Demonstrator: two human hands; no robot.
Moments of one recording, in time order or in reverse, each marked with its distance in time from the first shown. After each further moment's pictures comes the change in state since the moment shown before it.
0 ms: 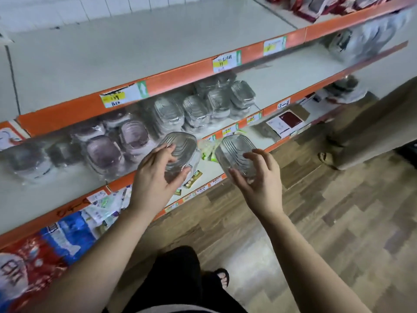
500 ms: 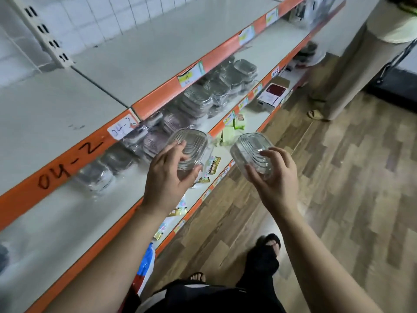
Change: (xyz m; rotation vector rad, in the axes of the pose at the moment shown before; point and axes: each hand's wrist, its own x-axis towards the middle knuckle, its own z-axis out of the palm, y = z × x) left_hand -0.082 -0.135 -0.183 -0.114 -0.162 0.277; right_hand -0.170 -0.213 0.093 -0.016 0.303 0.274
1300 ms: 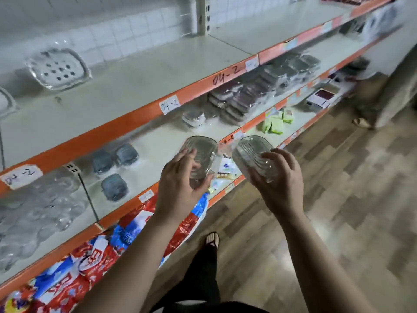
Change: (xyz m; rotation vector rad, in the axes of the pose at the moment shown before) left_hand -0.359 -0.013 -0.253 0.122 0.194 -0.060; right_hand -0.343 -0.214 0.007 0.092 -0.070 -0.227
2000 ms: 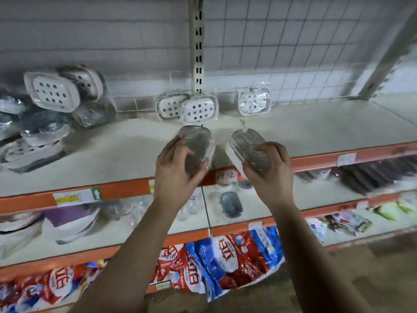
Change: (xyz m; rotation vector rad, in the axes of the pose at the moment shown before) left_hand -0.069 -0.242 -0.295 0.308 0.482 -0.223; right_hand -0.019 -0.331 0.248 0.338 -0.234 -0.430
